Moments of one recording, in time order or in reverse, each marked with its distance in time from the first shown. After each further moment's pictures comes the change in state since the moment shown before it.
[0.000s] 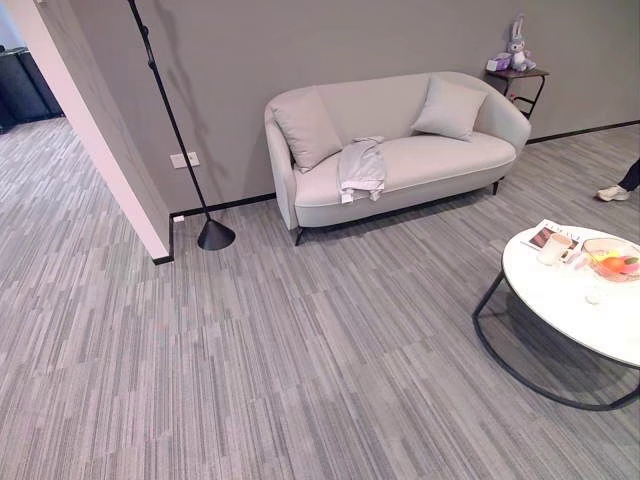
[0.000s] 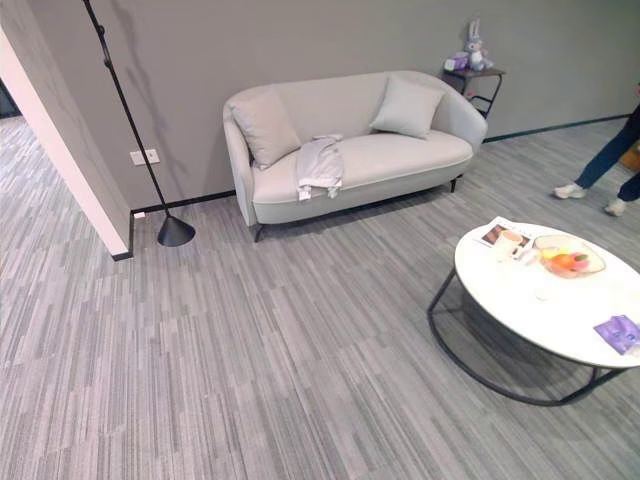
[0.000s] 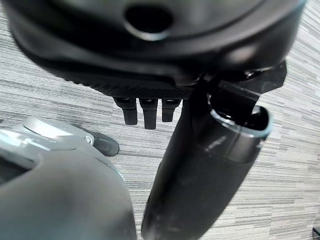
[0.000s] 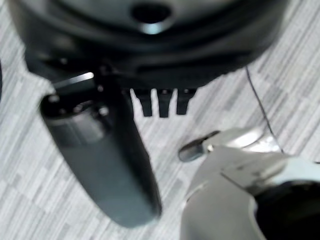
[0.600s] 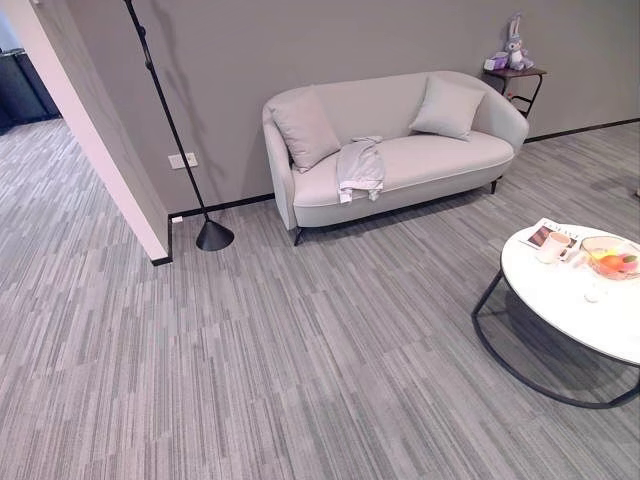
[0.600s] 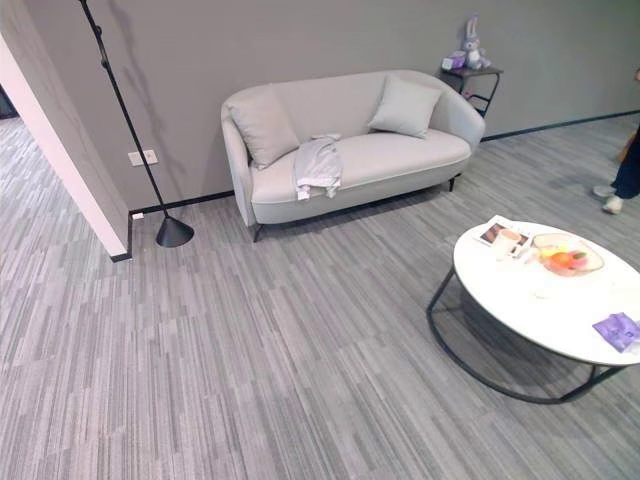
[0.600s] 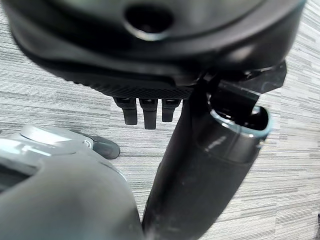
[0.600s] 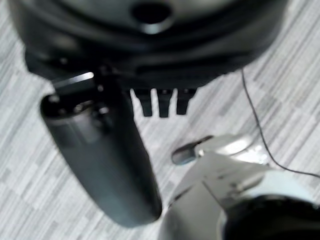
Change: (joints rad) left arm -0.003 0.004 -0.025 -0.001 0.039 -0.003 0.001; right arm 0.009 -0.001 0.019 0.002 -0.046 -0.001 0.003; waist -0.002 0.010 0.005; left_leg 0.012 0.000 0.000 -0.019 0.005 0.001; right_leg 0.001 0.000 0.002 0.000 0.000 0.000
